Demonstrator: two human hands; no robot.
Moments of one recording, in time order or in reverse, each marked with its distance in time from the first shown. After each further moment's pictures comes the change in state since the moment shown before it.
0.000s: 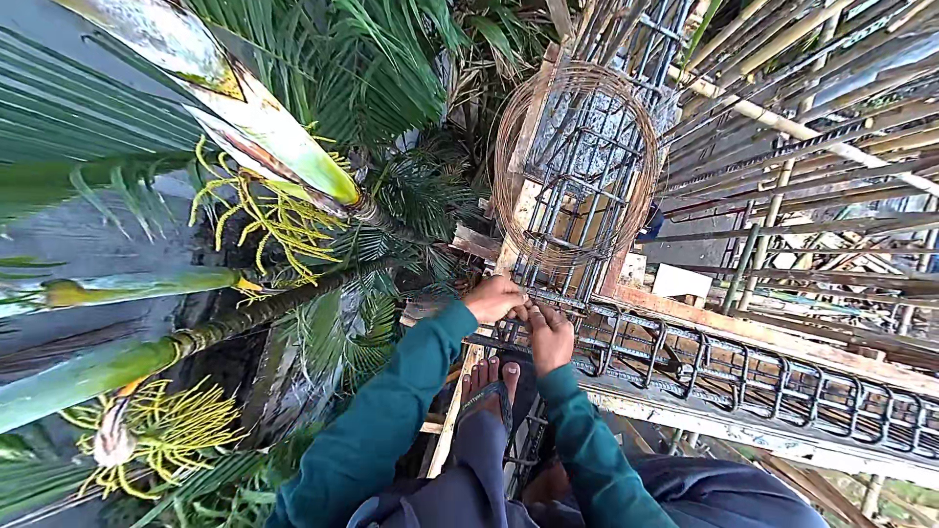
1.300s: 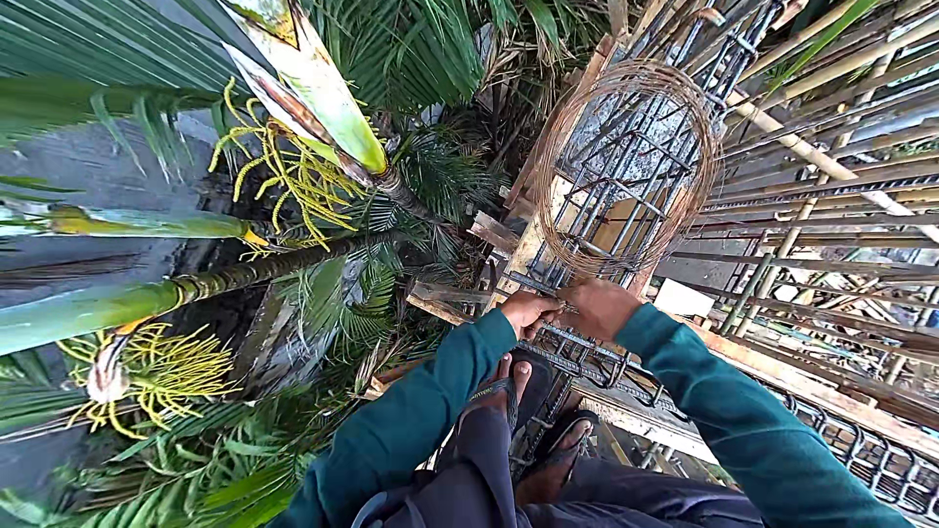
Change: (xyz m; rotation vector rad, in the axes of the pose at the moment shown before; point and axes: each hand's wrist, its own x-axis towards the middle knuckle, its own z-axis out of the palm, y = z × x) left_hand 0.007 0.001 0.030 -0.718 0.135 -0.467; right_hand 0.060 -0.105 -0.046 -1.412 -0.862 -0.528
